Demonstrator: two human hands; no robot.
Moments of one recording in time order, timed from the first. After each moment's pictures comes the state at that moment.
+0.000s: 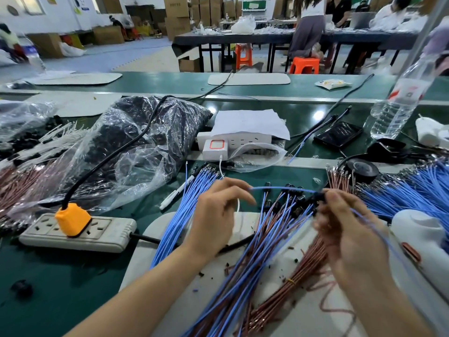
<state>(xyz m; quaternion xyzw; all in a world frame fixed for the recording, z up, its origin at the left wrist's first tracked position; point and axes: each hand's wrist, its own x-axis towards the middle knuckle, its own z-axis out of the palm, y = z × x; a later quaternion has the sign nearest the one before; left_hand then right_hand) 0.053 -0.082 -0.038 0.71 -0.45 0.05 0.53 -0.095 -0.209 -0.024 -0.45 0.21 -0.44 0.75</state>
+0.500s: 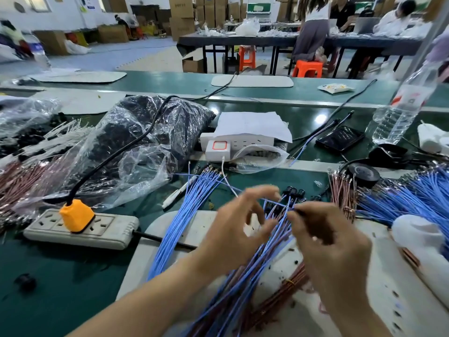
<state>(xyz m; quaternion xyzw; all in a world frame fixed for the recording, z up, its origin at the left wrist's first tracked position) 0.028 -0.083 -0.035 0.65 -0.54 0.06 0.52 -0.095 -0.182 -0.028 -0.77 0.15 -0.50 0.36</state>
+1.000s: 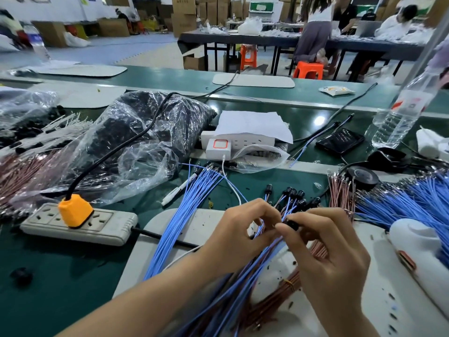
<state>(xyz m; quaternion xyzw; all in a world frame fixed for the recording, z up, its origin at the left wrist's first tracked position) 0.025 -0.086 -0.036 0.64 -0.56 -0.02 0.52 -0.095 -0.174 -0.031 -0.79 0.08 -0.55 0.27</state>
